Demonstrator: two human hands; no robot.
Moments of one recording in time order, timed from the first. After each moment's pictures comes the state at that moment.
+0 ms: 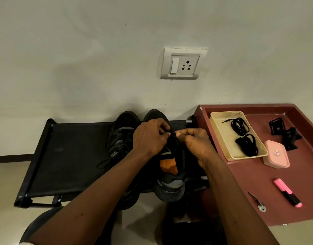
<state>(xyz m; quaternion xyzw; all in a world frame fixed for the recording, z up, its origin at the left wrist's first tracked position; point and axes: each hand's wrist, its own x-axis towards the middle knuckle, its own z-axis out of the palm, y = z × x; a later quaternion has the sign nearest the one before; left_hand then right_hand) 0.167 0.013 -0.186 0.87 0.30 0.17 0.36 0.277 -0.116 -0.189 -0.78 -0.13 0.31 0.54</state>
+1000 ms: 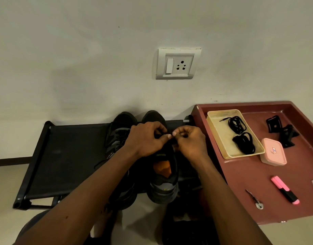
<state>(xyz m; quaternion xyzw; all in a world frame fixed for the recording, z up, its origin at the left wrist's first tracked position) 0.157 0.025 -0.176 0.90 0.25 0.08 0.34 0.263 -0.113 -0.183 -0.83 -0.18 0.20 0.48</state>
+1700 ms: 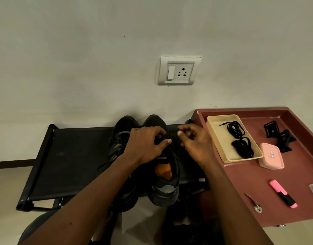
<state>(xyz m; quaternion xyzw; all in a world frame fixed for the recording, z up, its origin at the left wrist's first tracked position) 0.145 0.020 -0.174 0.93 0.22 0.13 0.28 0.275 -0.129 -0.174 -0.81 -0.24 0.17 0.50</state>
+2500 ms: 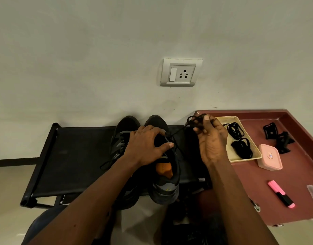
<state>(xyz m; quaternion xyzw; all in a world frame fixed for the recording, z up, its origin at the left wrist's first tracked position) 0.135 0.020 -0.182 0.93 0.23 0.10 0.26 0.274 -0.126 -0.147 -0.50 -0.08 0.19 0.84</state>
